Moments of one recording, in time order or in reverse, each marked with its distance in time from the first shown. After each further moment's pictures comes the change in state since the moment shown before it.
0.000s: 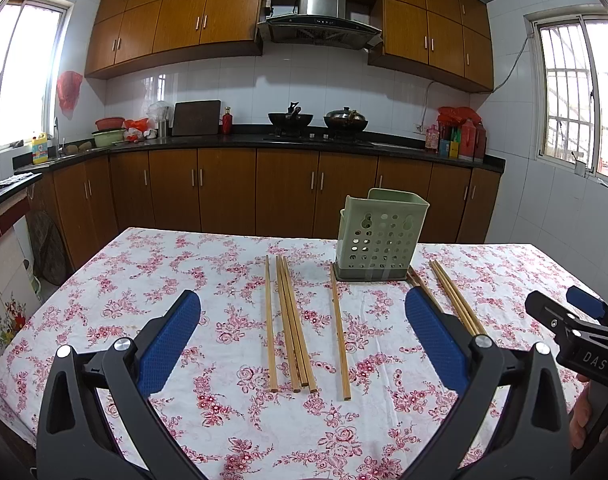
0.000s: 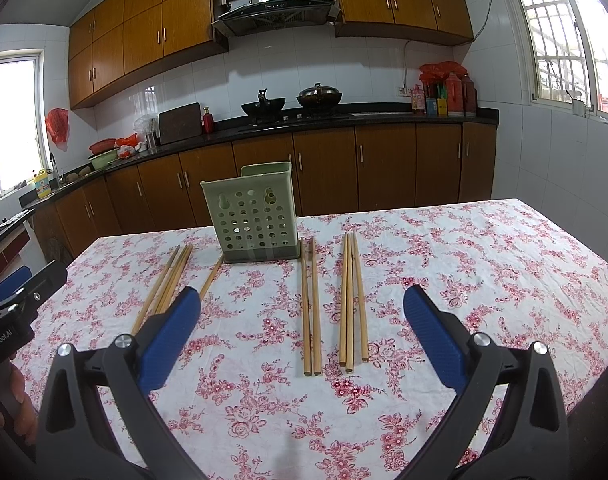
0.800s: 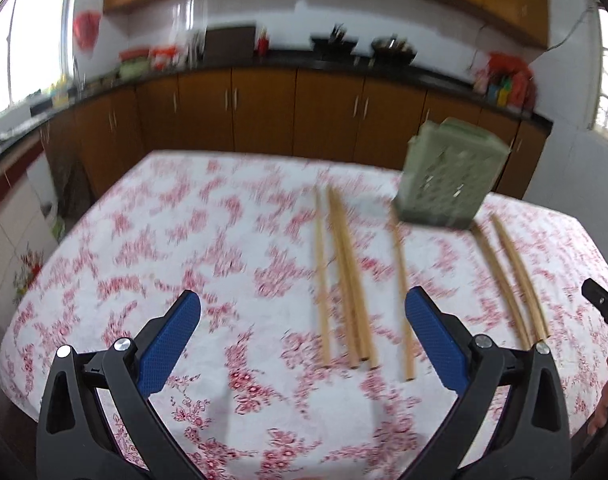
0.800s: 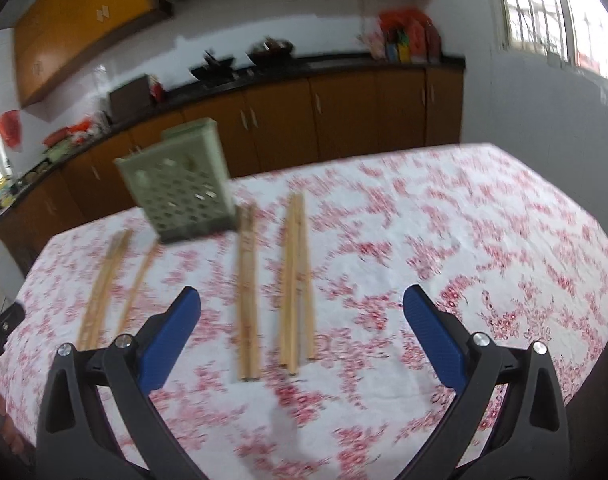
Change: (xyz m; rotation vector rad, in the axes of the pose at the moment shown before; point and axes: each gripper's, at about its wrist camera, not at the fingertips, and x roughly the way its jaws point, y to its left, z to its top) left arm 0.065 0.043 -0.012 -0.079 0.330 0.126; right arm 0.073 -0.056 0.003 0.122 0.229 -0.141
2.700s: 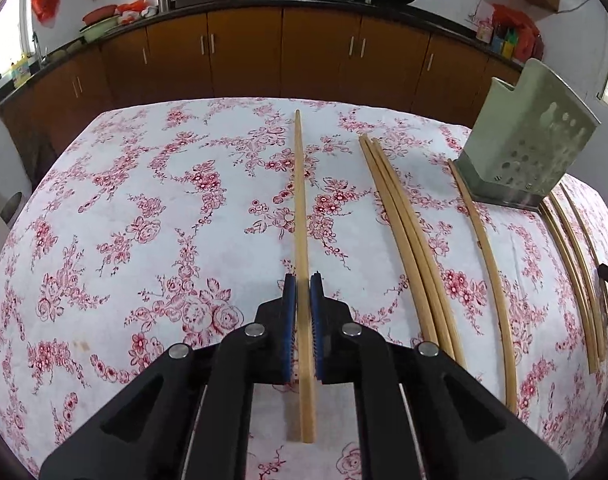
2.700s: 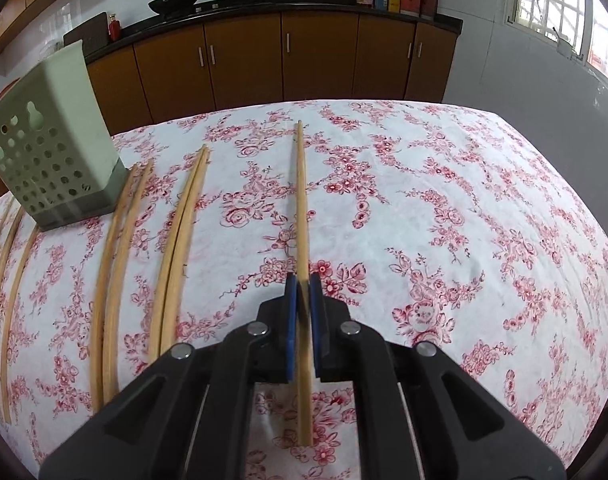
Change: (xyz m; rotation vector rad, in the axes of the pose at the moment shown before) left arm 0.134 0.028 0.032 0.052 0.187 -0.068; right arm 0.130 -0.035 0.027 -0.062 0.185 -0.128
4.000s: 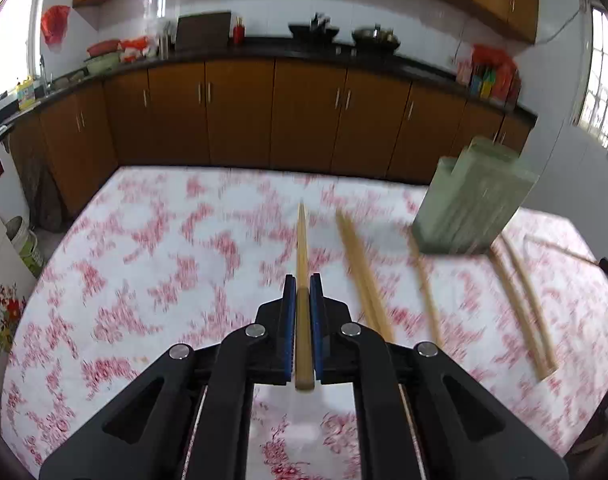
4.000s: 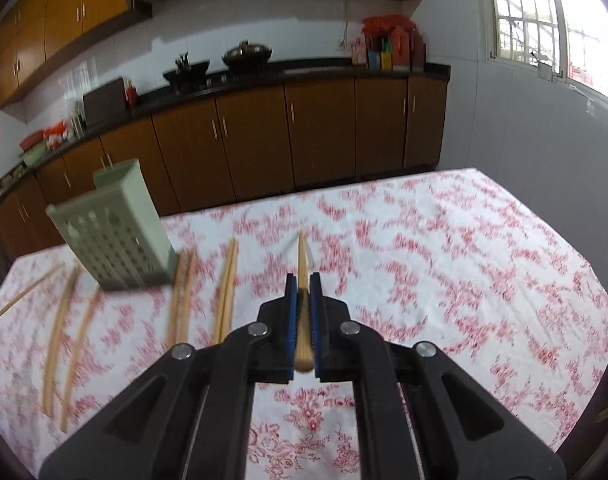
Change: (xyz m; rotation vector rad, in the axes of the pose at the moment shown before) left arm -0.096 0.002 0.025 -0.005 -0.183 -0.057; right arm -0.108 -0.025 0.014 0.064 -0.266 0.078
